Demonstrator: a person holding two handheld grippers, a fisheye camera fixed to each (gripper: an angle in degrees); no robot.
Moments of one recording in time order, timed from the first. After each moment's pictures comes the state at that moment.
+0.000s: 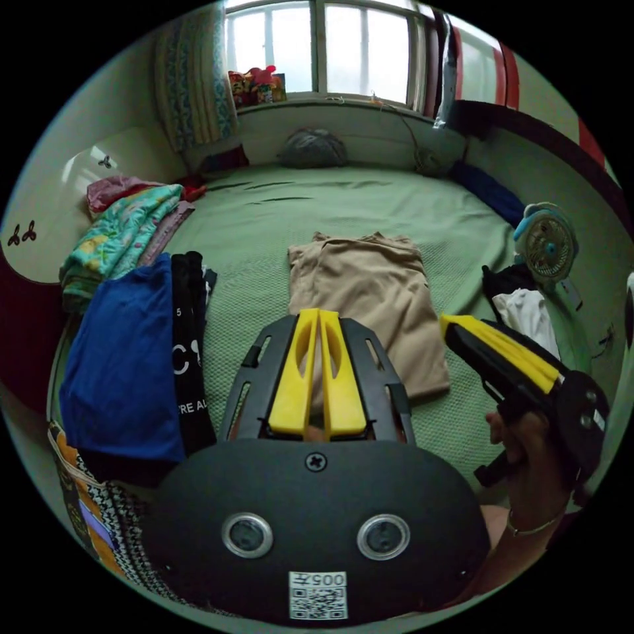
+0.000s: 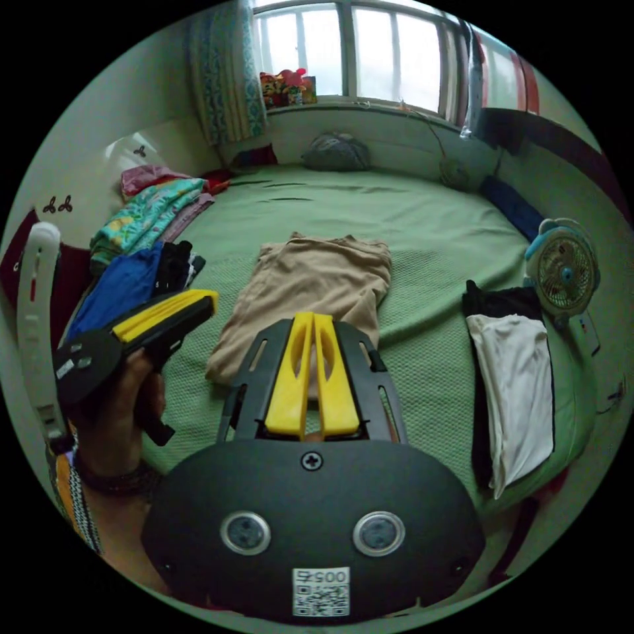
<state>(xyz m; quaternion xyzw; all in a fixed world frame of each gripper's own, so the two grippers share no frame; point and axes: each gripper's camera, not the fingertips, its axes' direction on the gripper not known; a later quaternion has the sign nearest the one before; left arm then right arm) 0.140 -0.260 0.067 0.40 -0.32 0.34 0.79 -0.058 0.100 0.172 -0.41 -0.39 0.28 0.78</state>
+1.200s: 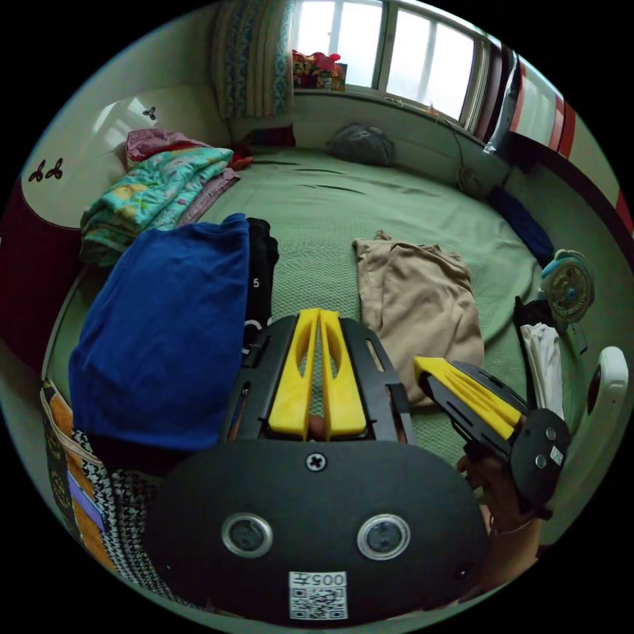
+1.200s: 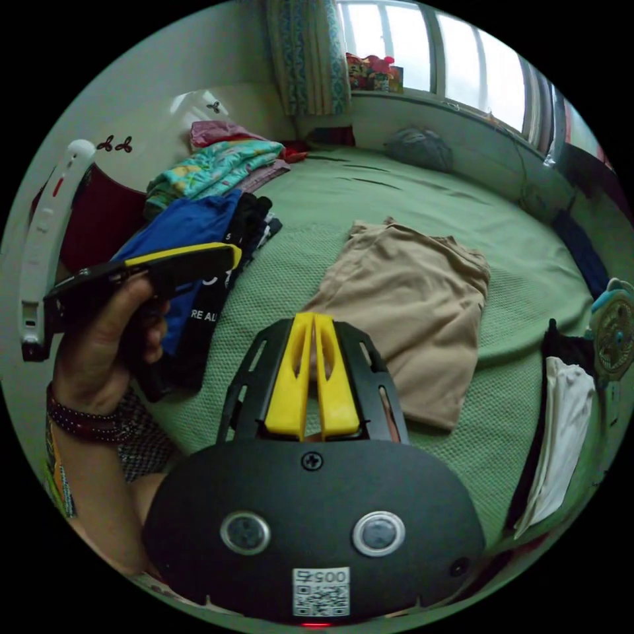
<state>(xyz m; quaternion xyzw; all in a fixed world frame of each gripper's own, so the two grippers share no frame) 0.058 -0.251 -0.024 0.41 -0.32 0.26 0.81 -0.165 0.048 0.137 -0.37 -0.52 0.23 0.74</state>
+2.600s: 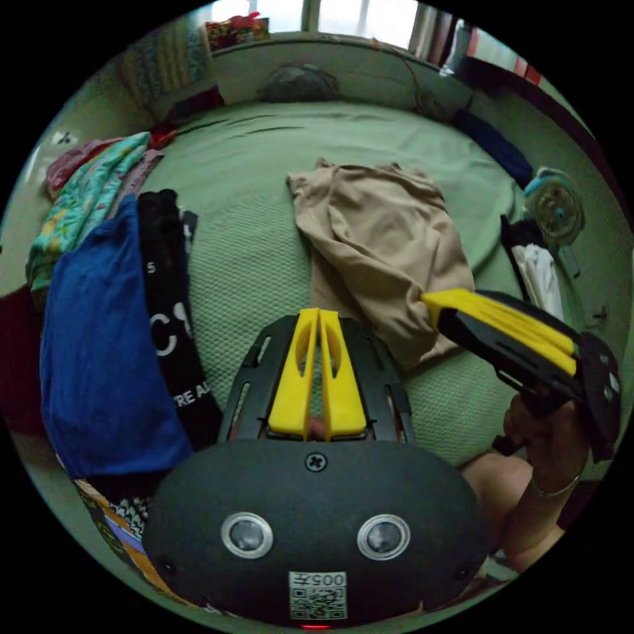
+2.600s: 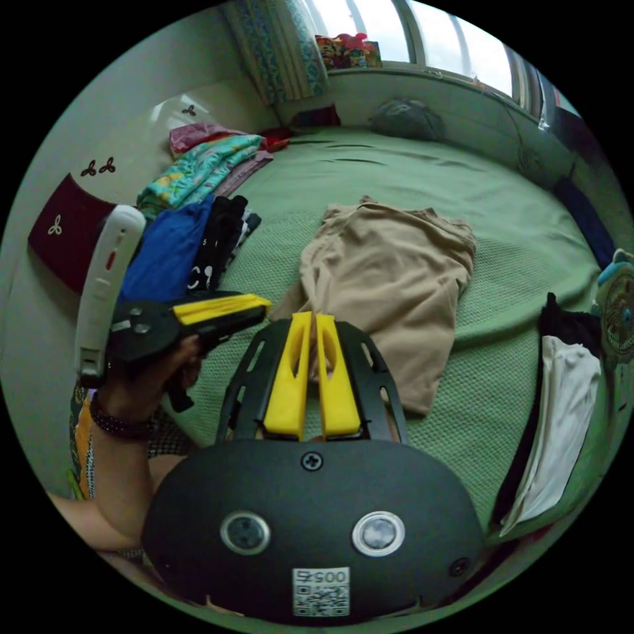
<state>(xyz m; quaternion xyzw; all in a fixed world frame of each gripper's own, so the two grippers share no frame) 0.098 -0.386 0.081 0.25 -0.38 0.34 0.82 -0.165 0.099 0.258 -0.42 -0.53 0.24 0.70</state>
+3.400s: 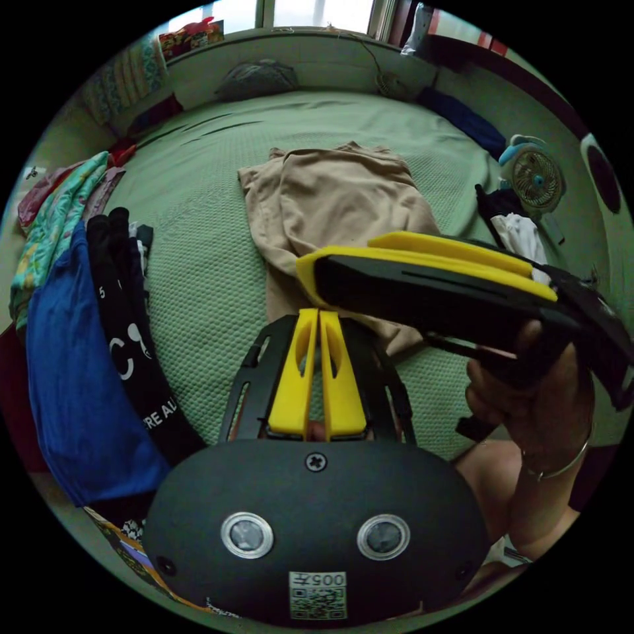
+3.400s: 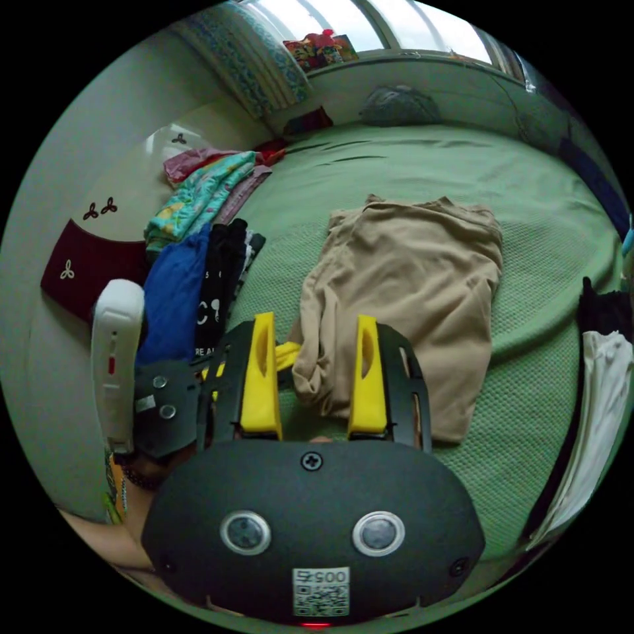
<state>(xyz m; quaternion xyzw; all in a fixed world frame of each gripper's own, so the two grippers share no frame) 0.124 -0.453 0.139 0.22 -0.36 0.38 0.82 -0.178 0.132 0.353 -0.43 -0.55 0.31 0.64</state>
